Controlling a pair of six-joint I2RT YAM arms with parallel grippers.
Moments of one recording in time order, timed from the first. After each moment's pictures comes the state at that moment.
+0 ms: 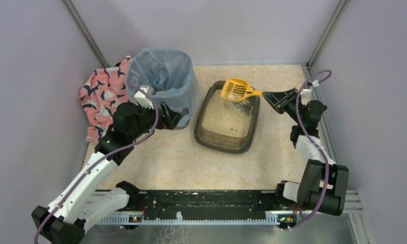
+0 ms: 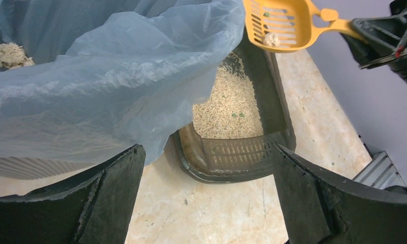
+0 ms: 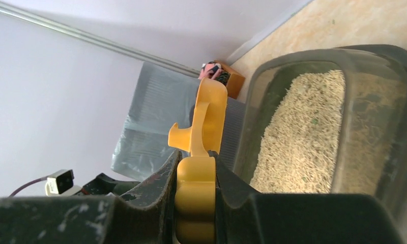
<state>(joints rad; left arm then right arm) -0.50 0.87 0.84 -0.19 0.13 -0.42 -0.24 1.23 0.54 0.75 -0.80 1.19</state>
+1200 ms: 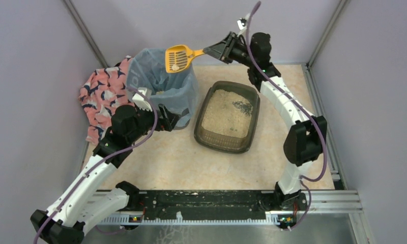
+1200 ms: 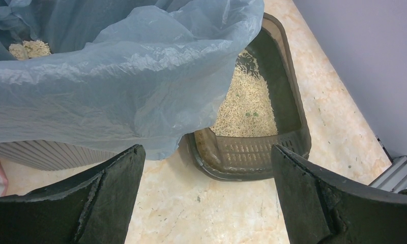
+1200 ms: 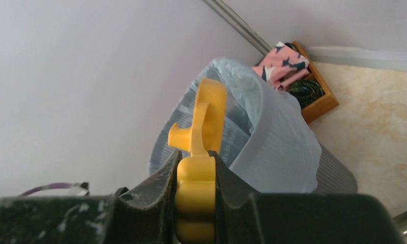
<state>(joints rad) -0.50 0.83 0.82 -0.22 0.07 -0.38 0.33 1.74 1.63 0.22 -0.64 0.94</state>
